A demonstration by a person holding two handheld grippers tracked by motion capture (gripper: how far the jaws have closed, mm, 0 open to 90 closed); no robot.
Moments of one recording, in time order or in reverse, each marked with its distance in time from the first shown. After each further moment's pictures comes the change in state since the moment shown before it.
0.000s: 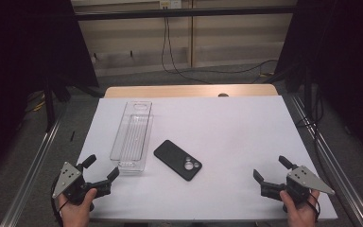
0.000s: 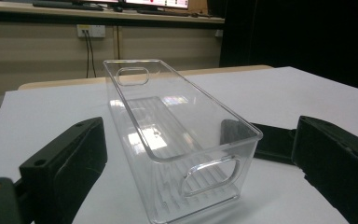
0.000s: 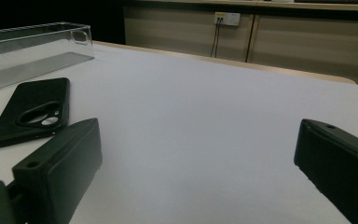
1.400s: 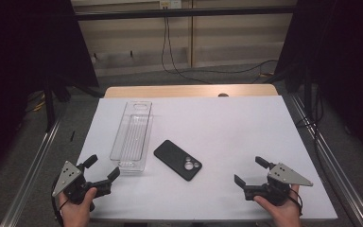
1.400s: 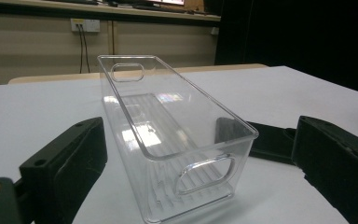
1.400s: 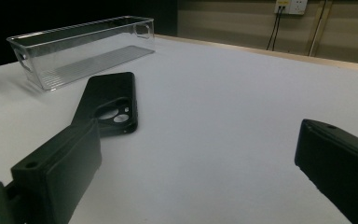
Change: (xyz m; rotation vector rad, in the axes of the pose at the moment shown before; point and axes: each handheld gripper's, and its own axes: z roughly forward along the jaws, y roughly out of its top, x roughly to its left) left arm 0.001 0.000 0.001 0.013 -0.021 -0.022; right arm 0.032 0.005 0.026 0.038 0.219 0.002
